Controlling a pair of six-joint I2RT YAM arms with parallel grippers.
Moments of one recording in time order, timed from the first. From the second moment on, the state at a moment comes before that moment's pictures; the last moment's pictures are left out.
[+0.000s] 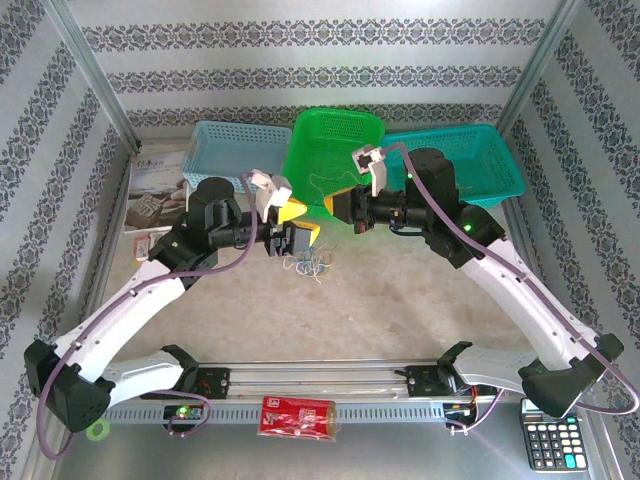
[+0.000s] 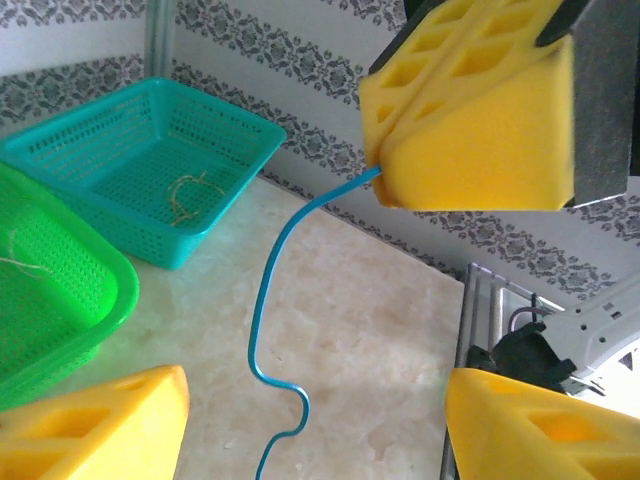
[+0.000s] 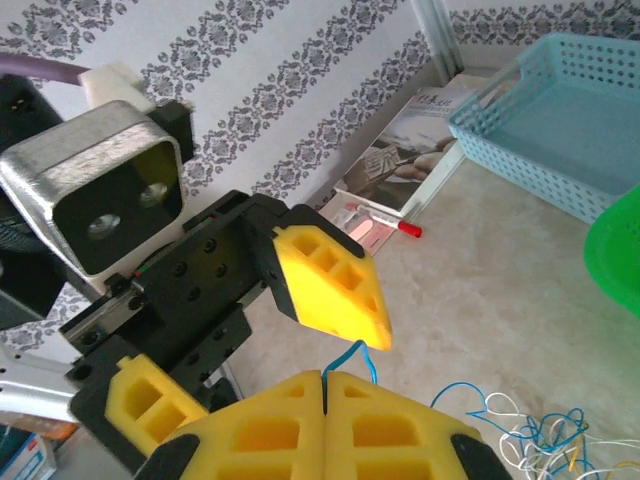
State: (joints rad) left arm -0.56 1.12 1.06 -0.21 0.62 -0.15; right arm 0.60 1.19 1.36 -0.53 -0.57 0.39
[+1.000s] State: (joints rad) left arm -0.56 1.20 1.10 -0.14 0.72 -0.21; right arm 0.61 1.20 1.36 -0.52 -0.63 0.39
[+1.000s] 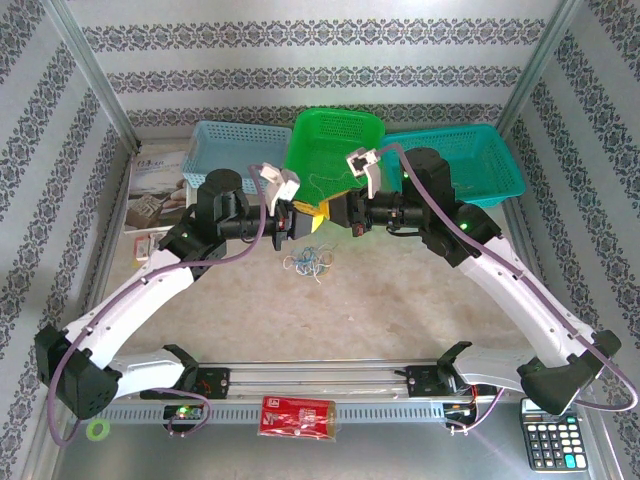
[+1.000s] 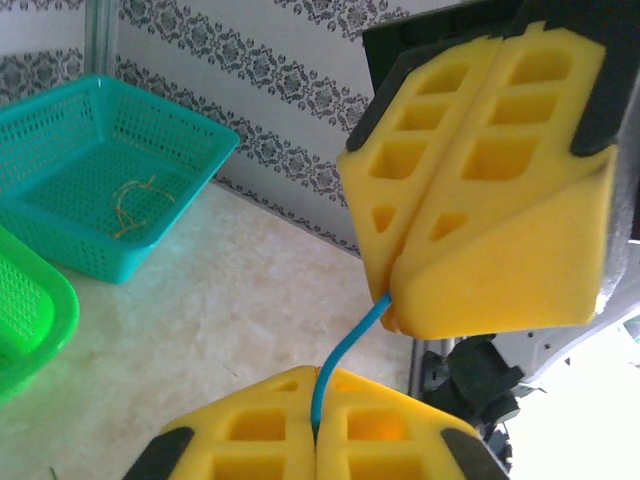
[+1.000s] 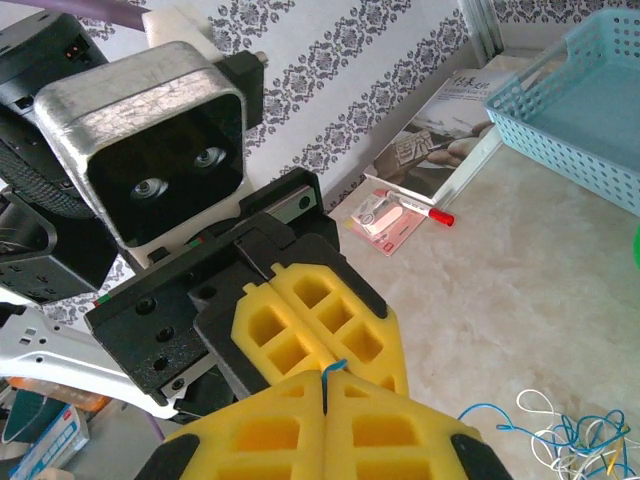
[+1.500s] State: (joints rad) left arm -0.56 1.20 1.15 -0.11 0.57 -0.30; right arm 0.59 0.94 1.01 -0.30 -0.46 0.45
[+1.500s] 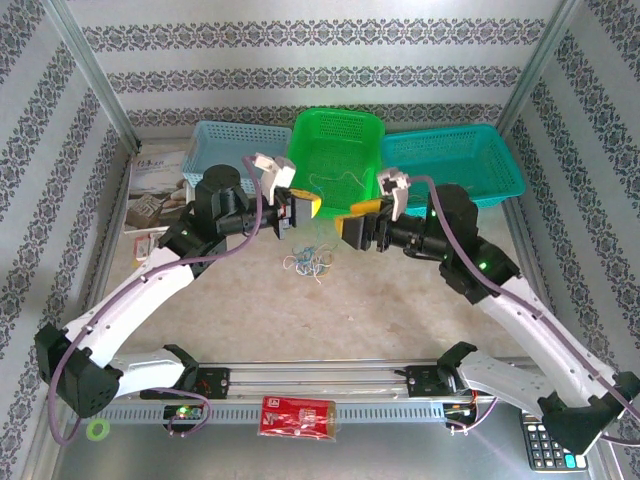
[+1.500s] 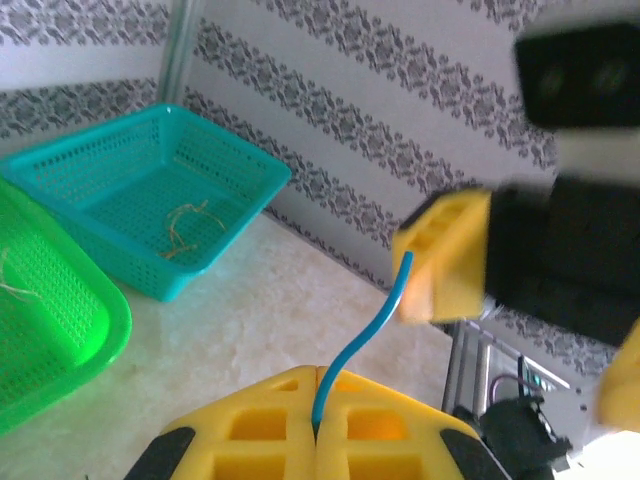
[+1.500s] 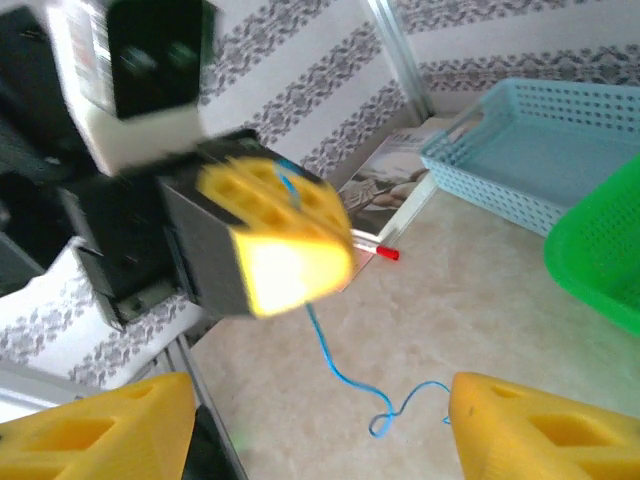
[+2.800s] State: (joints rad) left arm -0.56 1.31 1.70 -0.05 0.44 -0.59; right arm 0.81 1.58 0.59 0.72 0.24 0.51
